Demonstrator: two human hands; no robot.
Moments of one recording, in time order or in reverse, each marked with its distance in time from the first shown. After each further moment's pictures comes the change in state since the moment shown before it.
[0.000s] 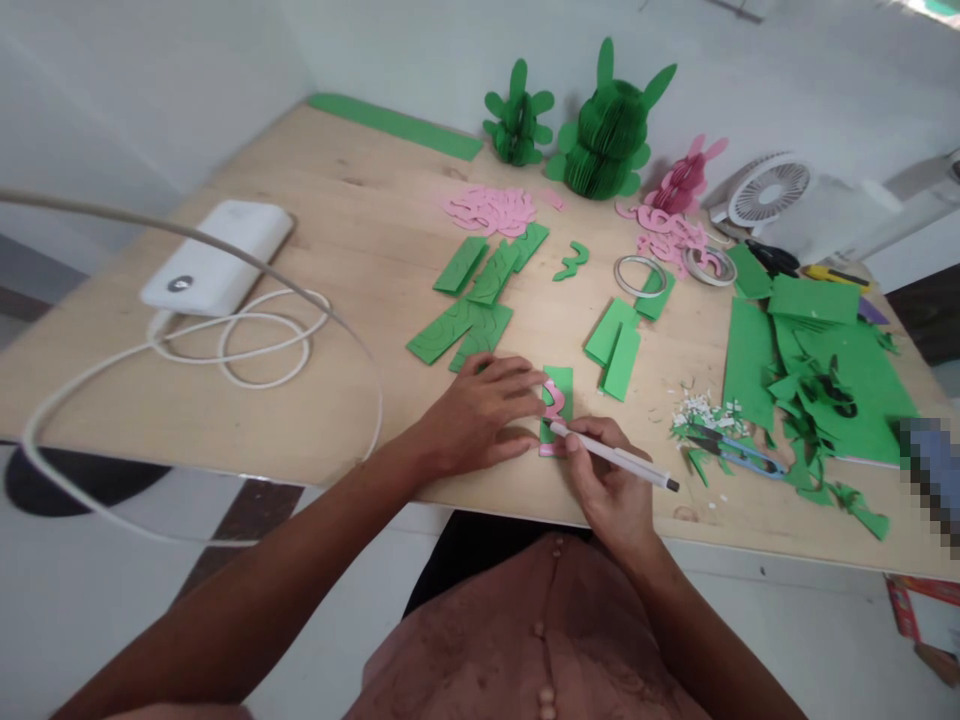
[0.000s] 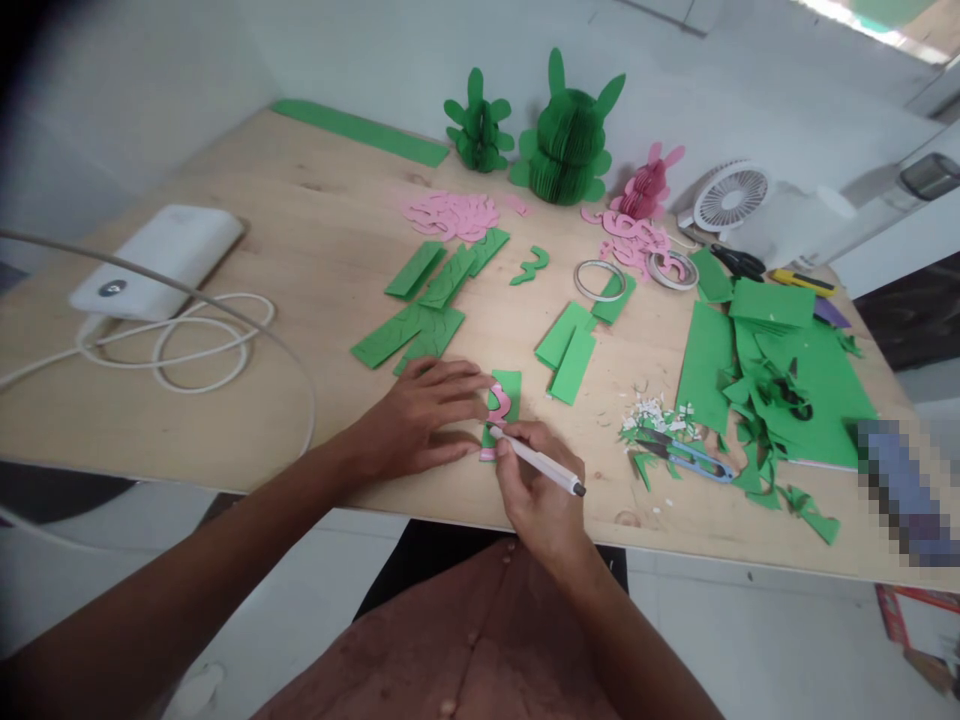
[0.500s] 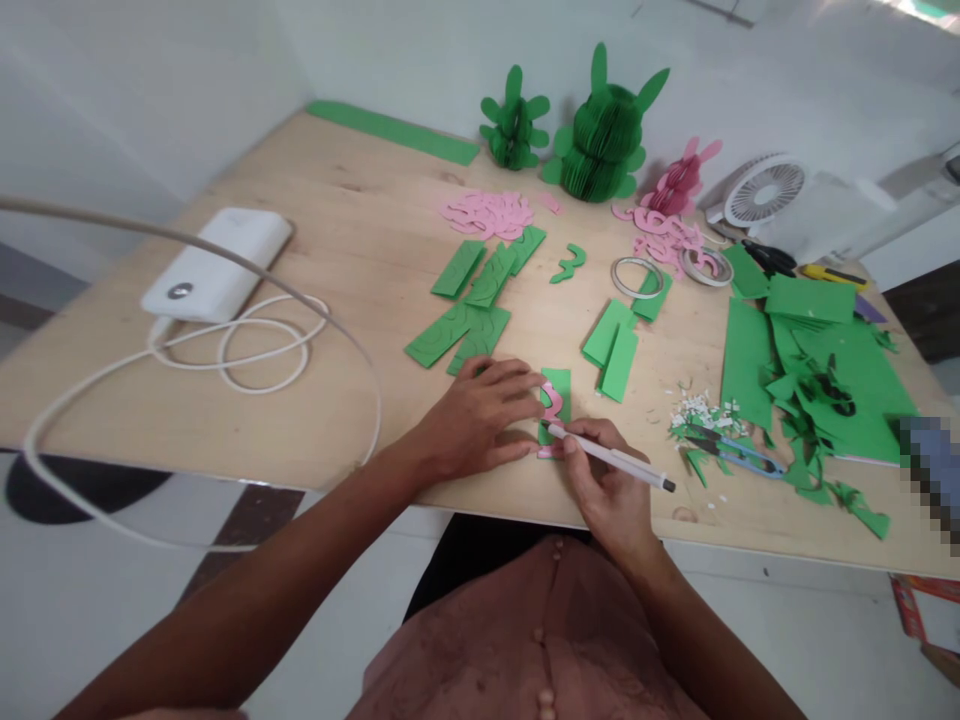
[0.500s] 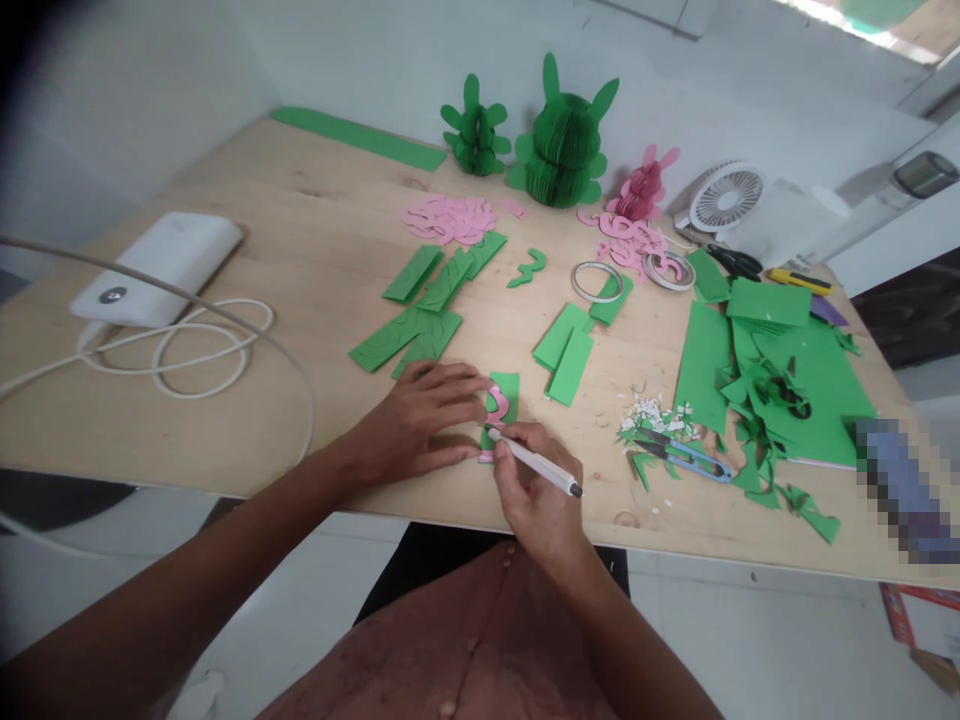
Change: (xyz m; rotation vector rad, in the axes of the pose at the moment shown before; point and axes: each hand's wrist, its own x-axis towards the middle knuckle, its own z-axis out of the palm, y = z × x) left_hand 0.001 0.001 0.000 0.015 0.013 0.007; right_hand -0.001 -0.001 0.000 -0.011 0.001 -0.003
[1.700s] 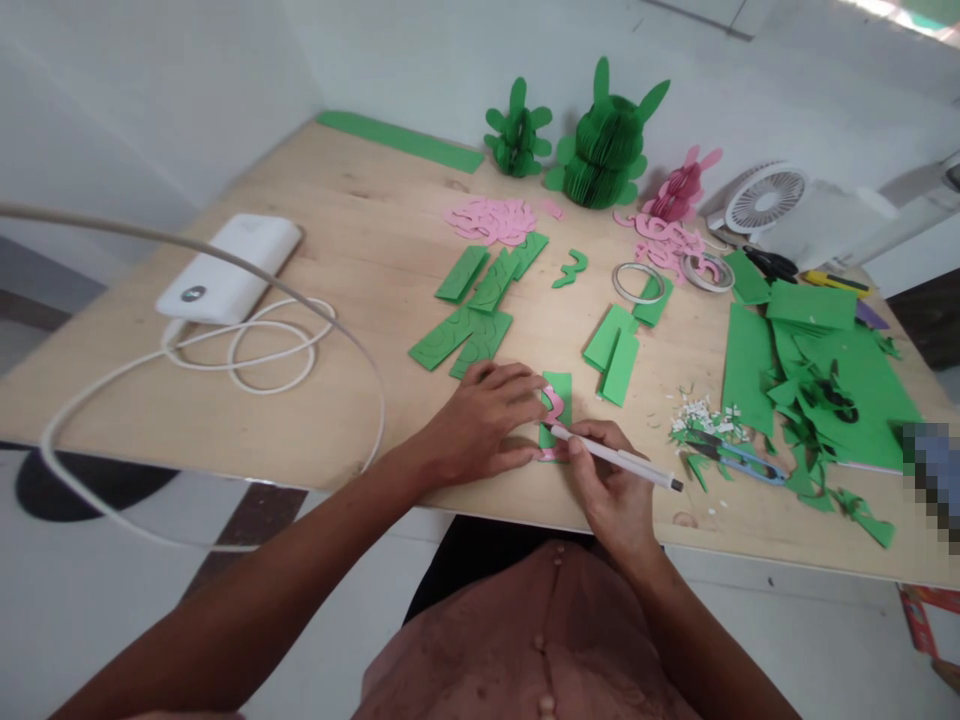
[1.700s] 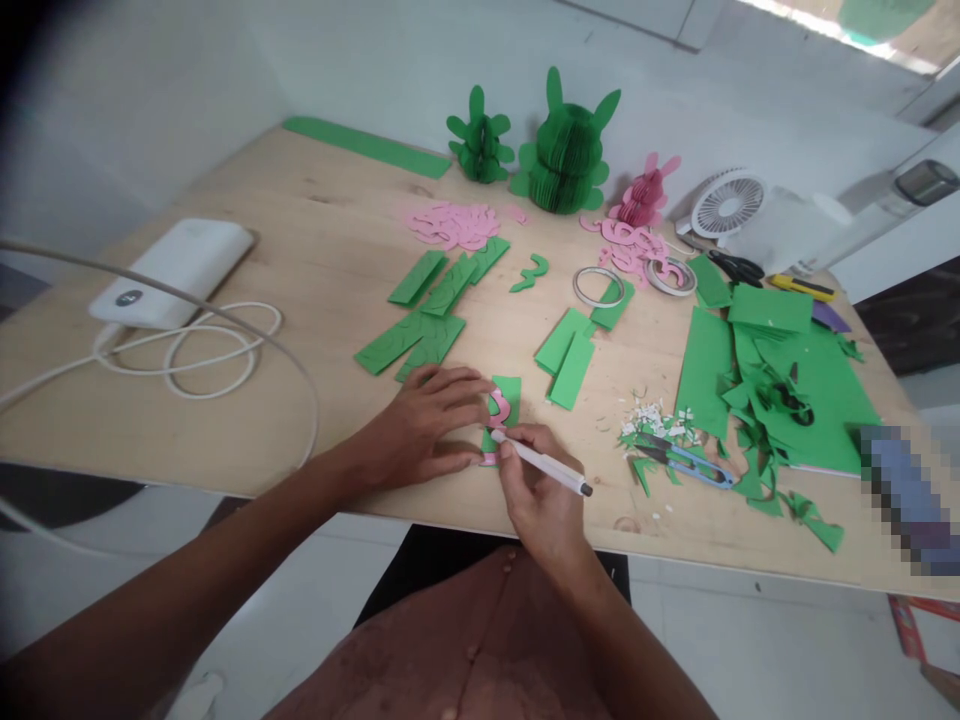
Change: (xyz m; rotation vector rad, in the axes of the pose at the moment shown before) left_hand 0.002 0.005 0.000 -0.011 -0.033 -0.037; right_hand 0.000 0.003 0.001 0.097 0.020 0.015
